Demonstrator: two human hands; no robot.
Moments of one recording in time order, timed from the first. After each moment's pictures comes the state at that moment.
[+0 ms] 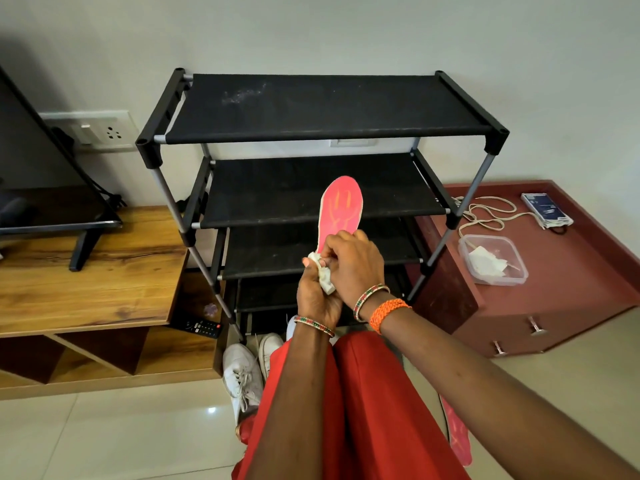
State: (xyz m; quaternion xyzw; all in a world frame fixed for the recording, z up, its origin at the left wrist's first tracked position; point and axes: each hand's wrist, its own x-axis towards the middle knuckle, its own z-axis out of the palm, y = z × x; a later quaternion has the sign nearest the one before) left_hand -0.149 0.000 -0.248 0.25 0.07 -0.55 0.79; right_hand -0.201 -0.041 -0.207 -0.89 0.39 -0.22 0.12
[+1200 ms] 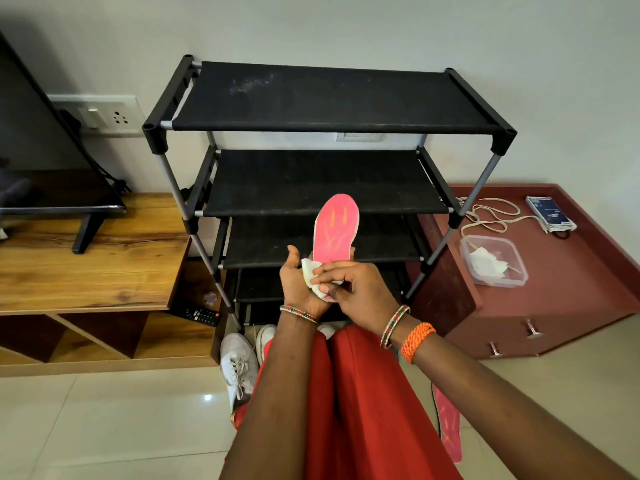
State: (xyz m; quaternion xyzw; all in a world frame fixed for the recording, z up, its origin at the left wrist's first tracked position) left_hand -0.124 0.008 -0.250 0.16 0.05 -0.68 0.72; right_hand -0.235 -0.020 -0.217 -0.84 0.28 -0.23 0.40
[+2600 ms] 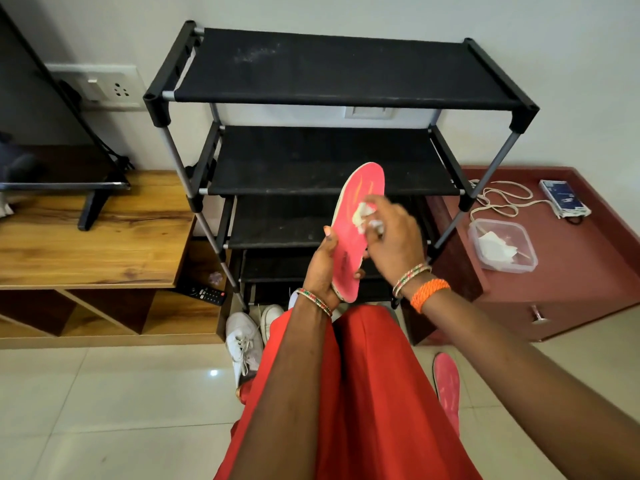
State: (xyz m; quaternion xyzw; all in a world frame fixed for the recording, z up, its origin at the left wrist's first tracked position) left_hand -0.150 0.006 -0.251 0.40 -0.11 -0.59 0.70; right_hand -0.236 -0.062 -0.212 -0.85 0.39 -0.30 0.16
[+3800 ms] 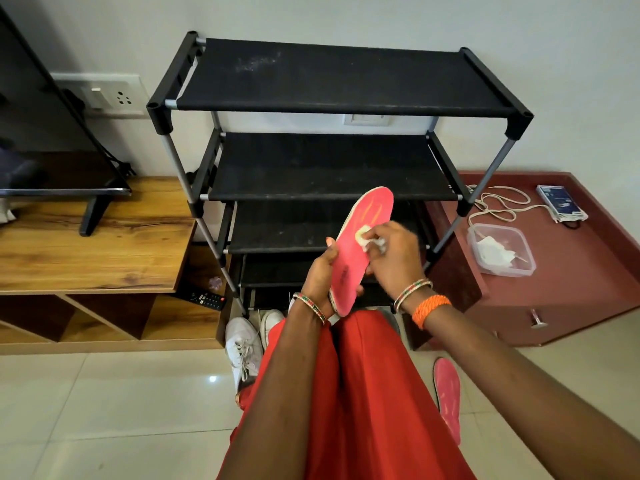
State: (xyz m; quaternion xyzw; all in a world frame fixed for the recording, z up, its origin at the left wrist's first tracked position) left_hand -0.147 0.012 -0.253 0.47 -0.10 -0.62 0.62; right_hand -0.244 -0.059 -0.224 -0.82 0.41 -0.32 0.24
